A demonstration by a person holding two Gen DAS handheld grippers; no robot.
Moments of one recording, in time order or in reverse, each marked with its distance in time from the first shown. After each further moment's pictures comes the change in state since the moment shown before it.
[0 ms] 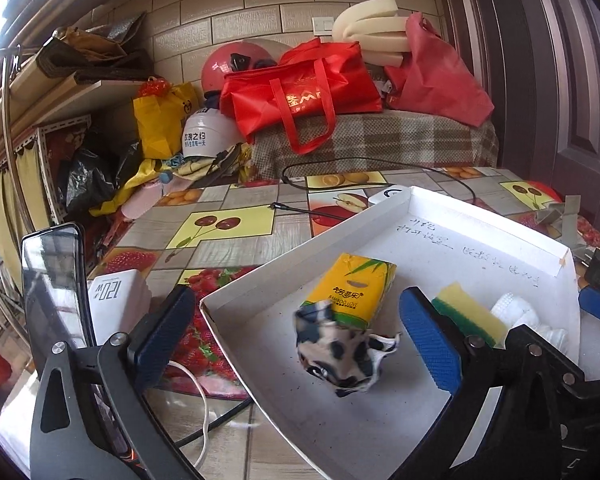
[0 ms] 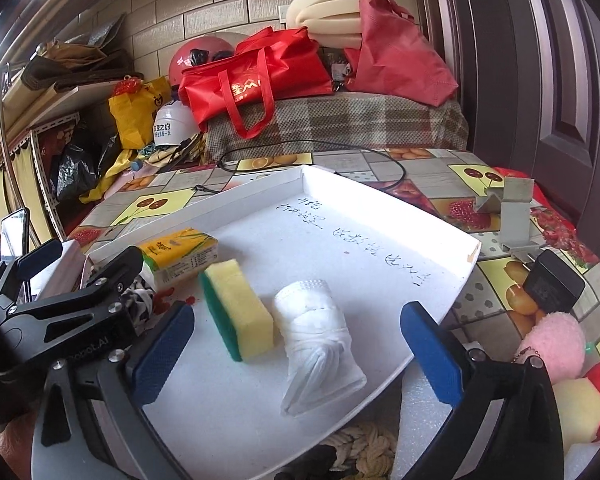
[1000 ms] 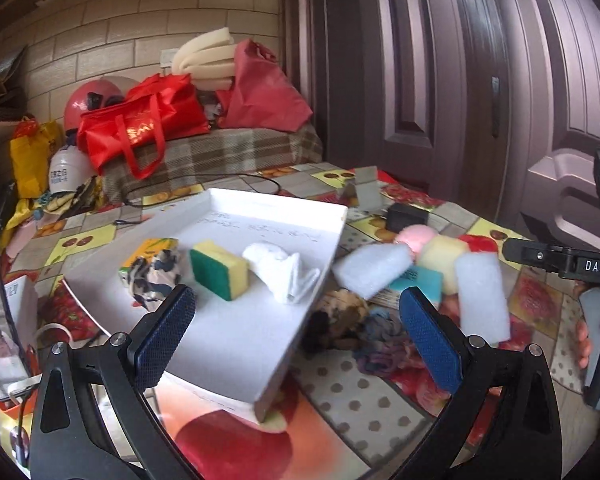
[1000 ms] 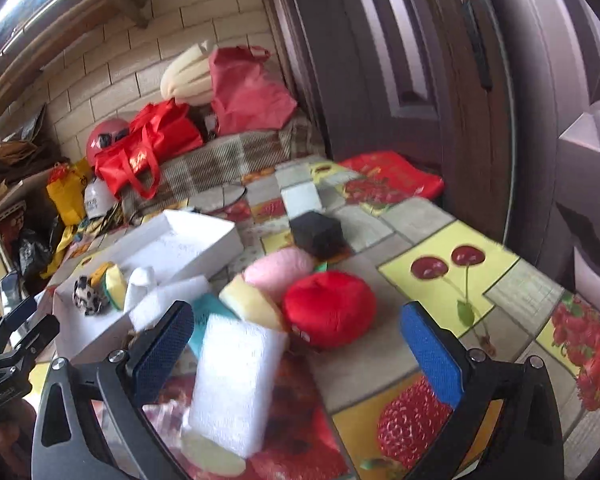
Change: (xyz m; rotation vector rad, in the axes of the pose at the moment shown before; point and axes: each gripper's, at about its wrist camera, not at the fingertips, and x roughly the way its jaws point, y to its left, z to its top) left arm -0.121 -0.074 -0.043 0.186 -0.044 -0.557; right arm -0.149 -0.161 -0.066 0.285 -0.073 -0.148
